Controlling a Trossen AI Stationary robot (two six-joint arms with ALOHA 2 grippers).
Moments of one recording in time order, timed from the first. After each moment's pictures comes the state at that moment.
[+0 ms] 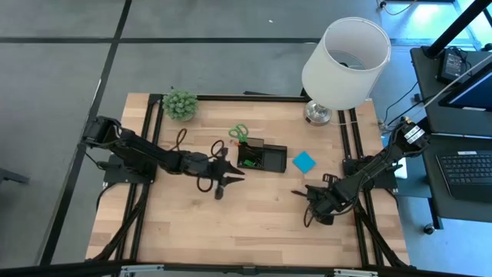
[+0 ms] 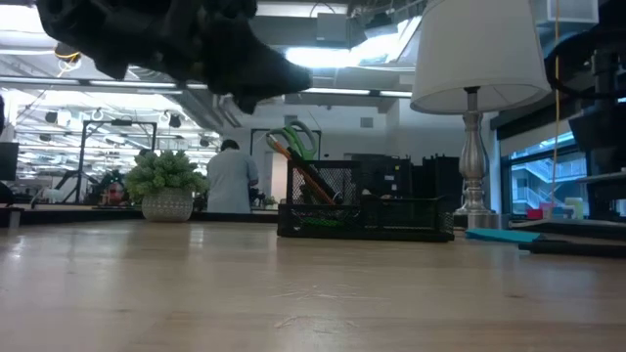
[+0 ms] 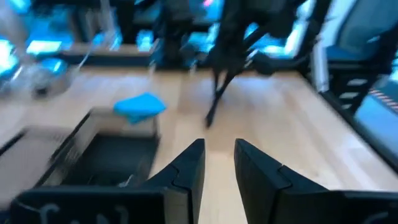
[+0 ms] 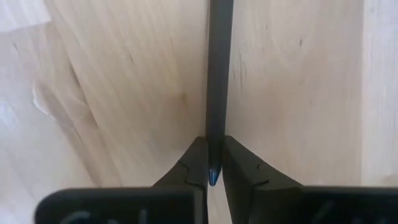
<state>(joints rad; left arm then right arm) -0.17 1.50 0.57 0.70 -0.12 -0.08 0.63 1.51 0.65 -0.72 0.14 0.87</state>
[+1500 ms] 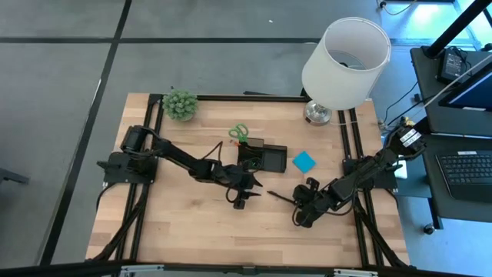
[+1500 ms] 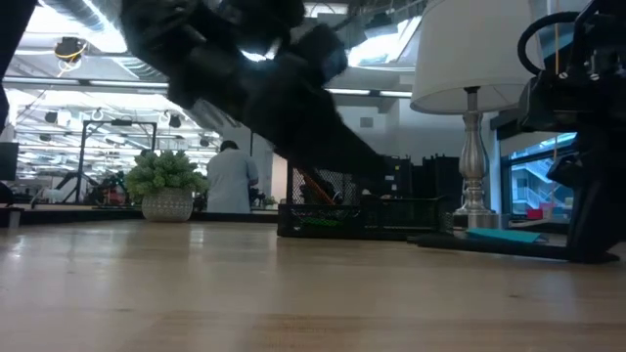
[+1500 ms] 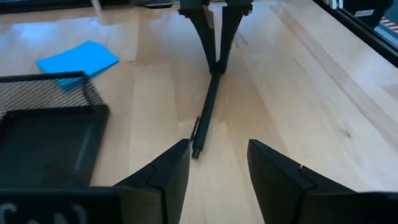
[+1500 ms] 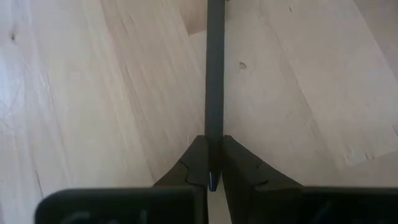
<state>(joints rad) -0.16 1.91 0.92 0.50 -0.03 0.01 0.61 1.57 0.59 -0.24 0.31 0.93</state>
